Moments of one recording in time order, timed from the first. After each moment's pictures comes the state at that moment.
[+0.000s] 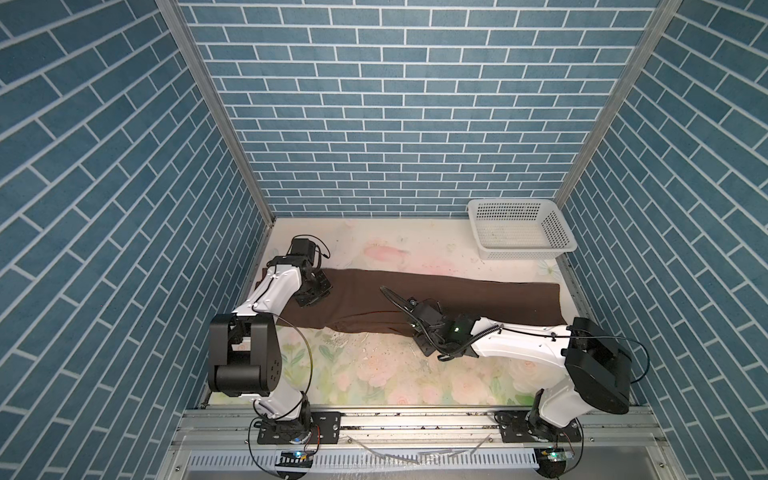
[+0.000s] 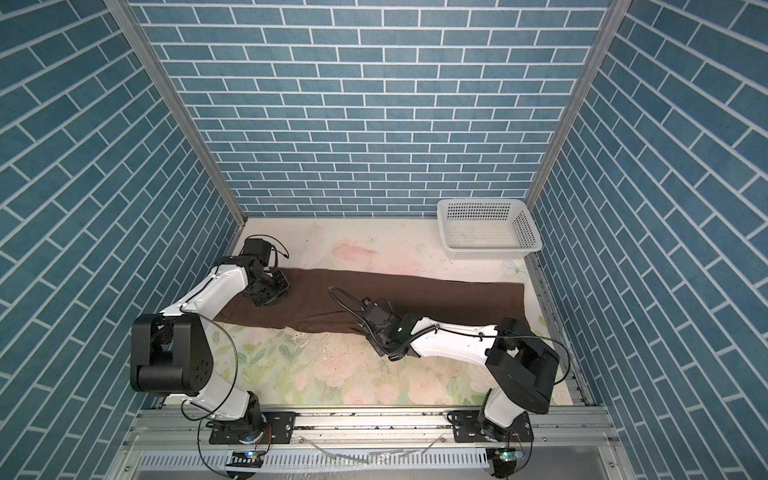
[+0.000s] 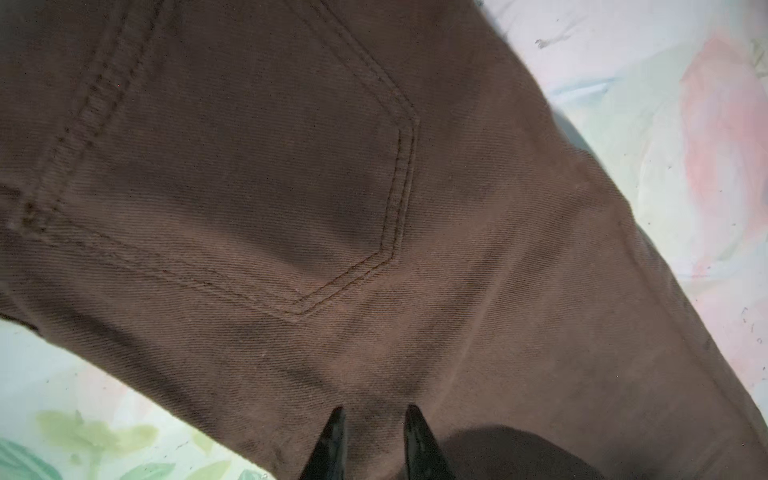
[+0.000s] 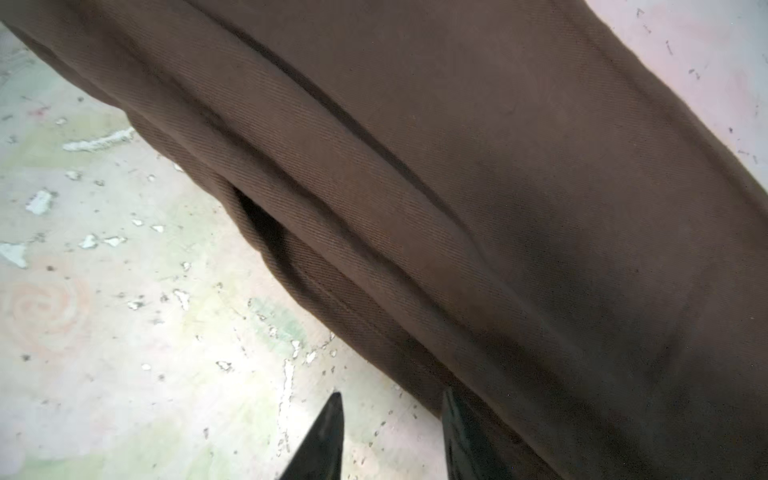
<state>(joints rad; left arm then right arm) -0.01 1.58 1.12 -0.83 0.12 -0.64 1.10 1.59 0.93 -0.42 0.31 0.27</state>
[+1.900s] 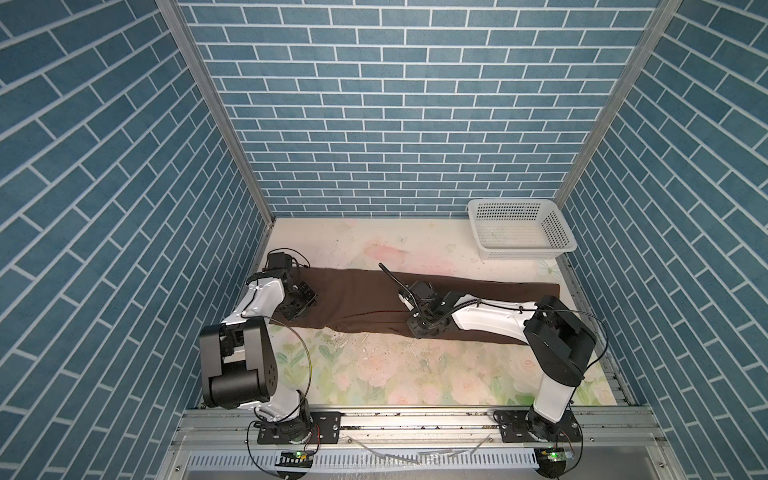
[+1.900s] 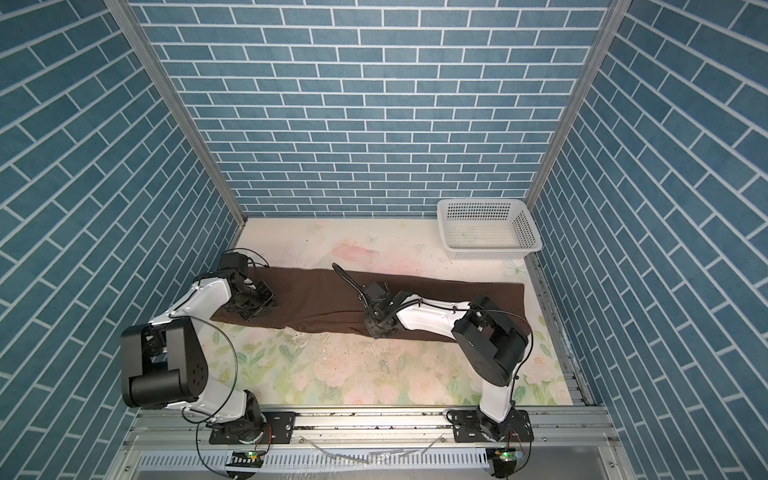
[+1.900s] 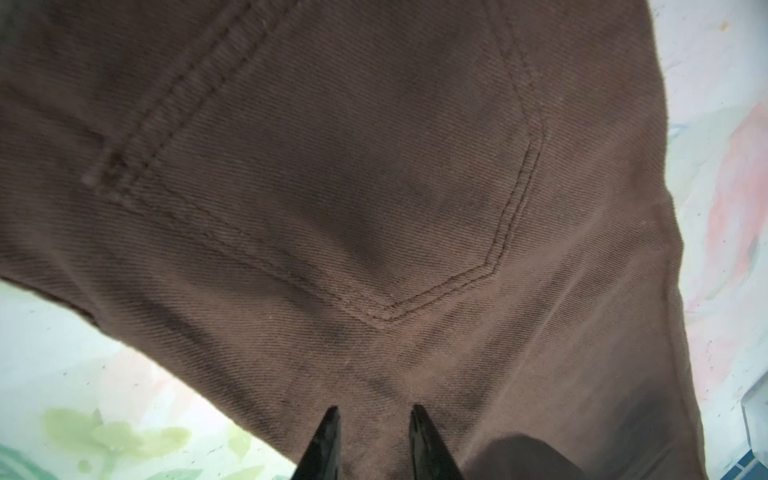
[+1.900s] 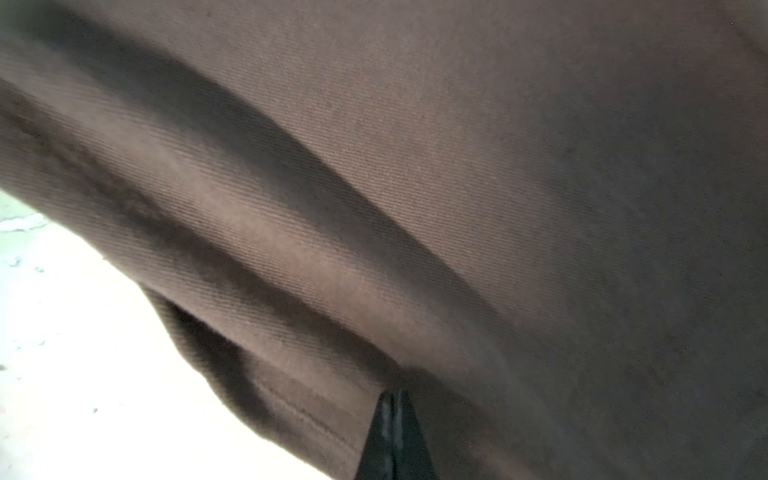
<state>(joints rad) 0.17 1.53 0.99 -0.76 0.24 -0.64 0.95 1.79 1.12 -0.45 0.08 0.19</state>
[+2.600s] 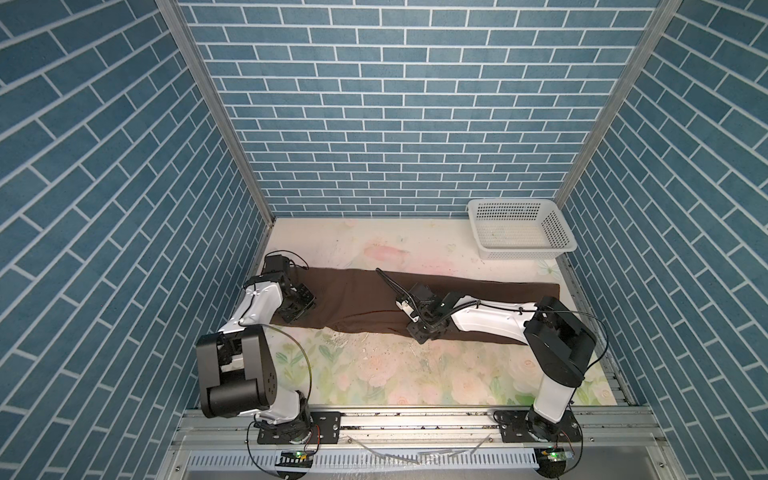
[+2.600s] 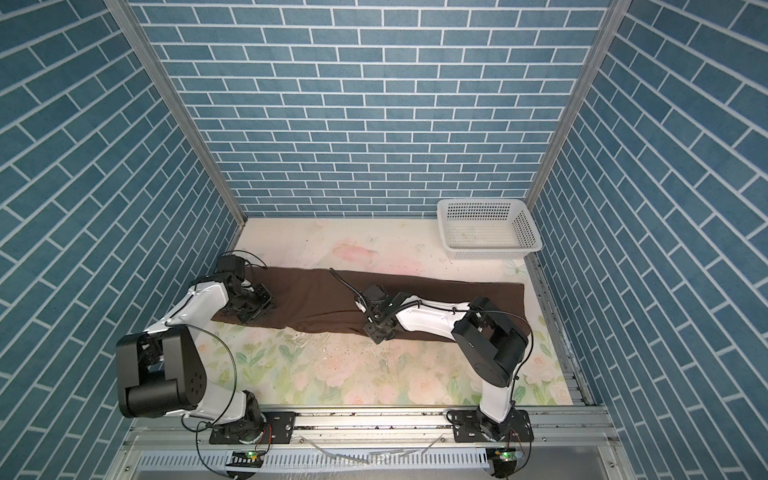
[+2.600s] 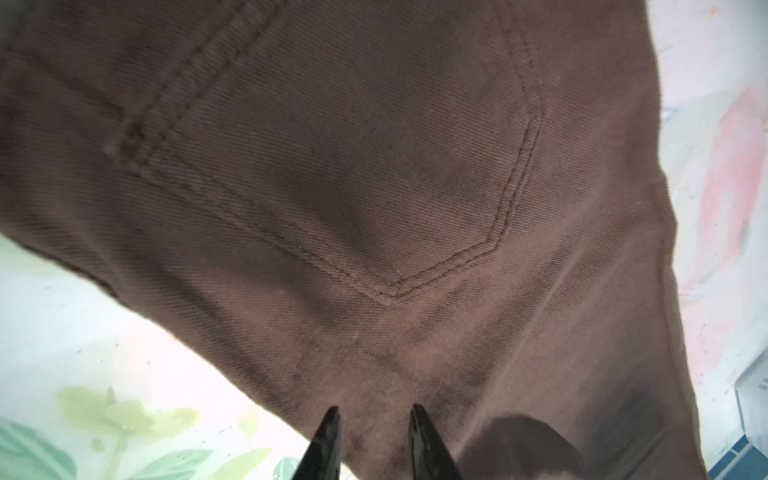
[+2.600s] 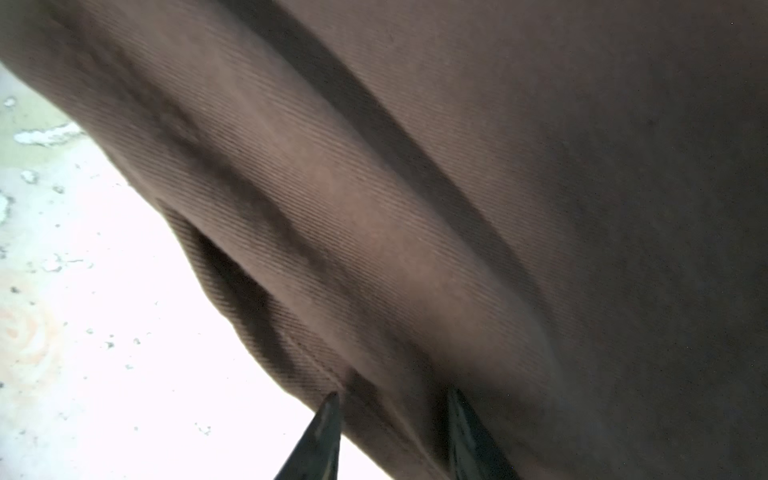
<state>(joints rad) 0.19 1.47 0.95 -0.78 0.26 -0.62 0.97 1.80 1.12 -0.48 0.02 0.11</state>
